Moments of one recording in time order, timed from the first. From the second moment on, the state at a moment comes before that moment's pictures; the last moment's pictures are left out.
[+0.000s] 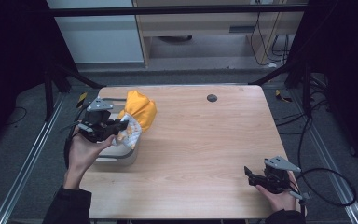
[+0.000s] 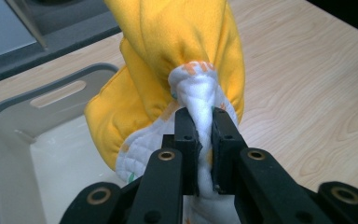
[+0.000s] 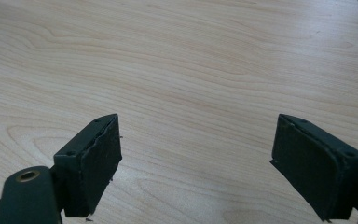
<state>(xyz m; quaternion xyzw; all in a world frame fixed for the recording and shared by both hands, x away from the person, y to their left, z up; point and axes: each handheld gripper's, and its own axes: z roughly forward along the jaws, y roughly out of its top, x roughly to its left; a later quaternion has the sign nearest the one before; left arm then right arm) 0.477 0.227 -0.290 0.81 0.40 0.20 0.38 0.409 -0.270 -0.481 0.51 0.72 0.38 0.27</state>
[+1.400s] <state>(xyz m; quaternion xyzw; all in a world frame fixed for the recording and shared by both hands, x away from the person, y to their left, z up) 0.472 0.133 -0.310 0.86 0.31 0.15 0.38 0.408 -0.272 -0.481 0.51 0.72 0.38 0.27</state>
